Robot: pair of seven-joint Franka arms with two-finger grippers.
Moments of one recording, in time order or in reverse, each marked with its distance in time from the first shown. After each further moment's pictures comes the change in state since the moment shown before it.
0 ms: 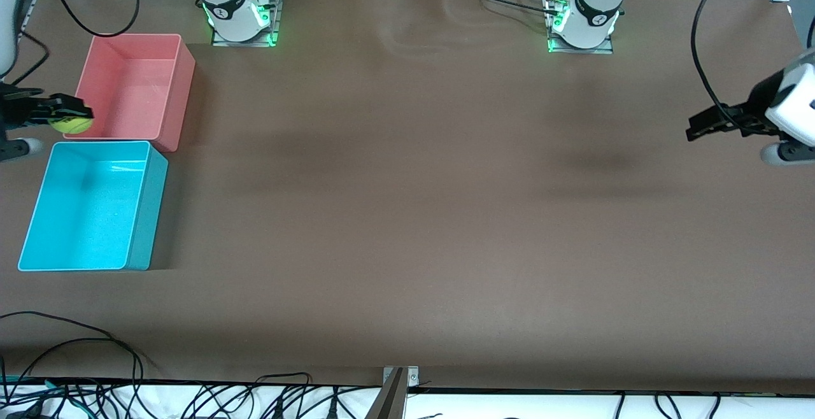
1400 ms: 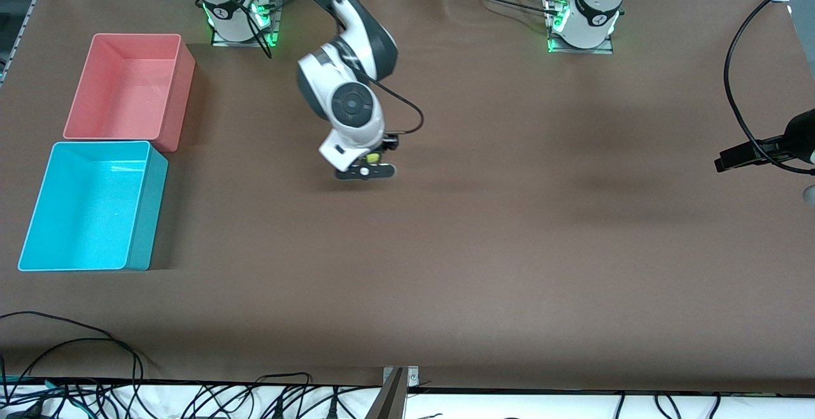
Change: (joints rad) left arm 0.627 0.271 -0.709 0.298 0.202 -0.097 -0.116; right arm 0.173 0.210 0.838 0.055 0.026 0.423 1.106
